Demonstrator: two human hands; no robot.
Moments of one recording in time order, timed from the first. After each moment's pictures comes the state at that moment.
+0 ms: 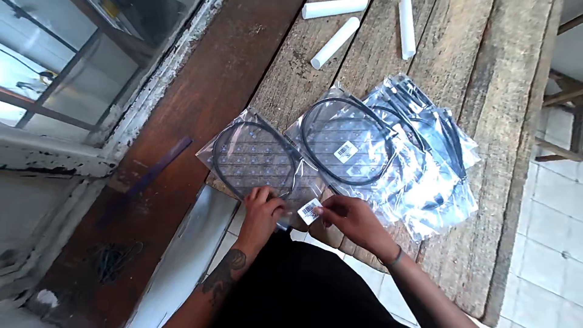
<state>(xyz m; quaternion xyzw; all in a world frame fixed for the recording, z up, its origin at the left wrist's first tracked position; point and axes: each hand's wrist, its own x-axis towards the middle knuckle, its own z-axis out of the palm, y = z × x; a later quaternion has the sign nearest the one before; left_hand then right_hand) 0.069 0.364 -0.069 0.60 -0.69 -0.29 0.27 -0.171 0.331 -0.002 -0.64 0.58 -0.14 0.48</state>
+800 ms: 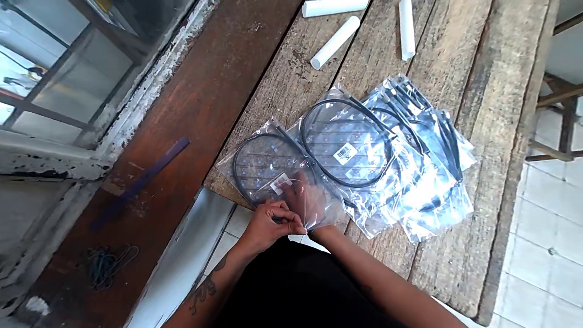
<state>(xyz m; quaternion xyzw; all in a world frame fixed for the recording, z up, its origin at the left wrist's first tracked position) 0.069 0.357 -0.033 0.48 -0.47 -0.66 0.34 -0.076 0.310 -0.038 -0.66 0.68 -0.05 0.33</state>
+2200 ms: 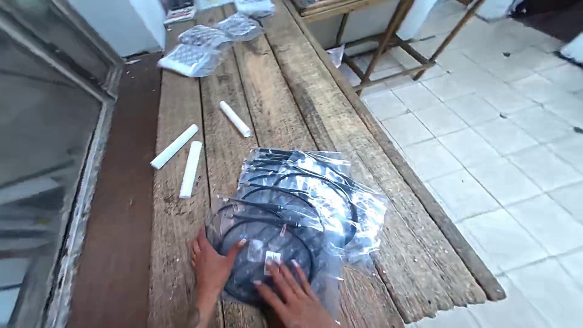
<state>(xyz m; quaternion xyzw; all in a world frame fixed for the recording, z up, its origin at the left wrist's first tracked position) -0.049 0.153 -0.044 0.65 -0.70 -0.25 0.14 -0.202 0.351 -0.035 -0.67 0.65 -0.28 0.22</state>
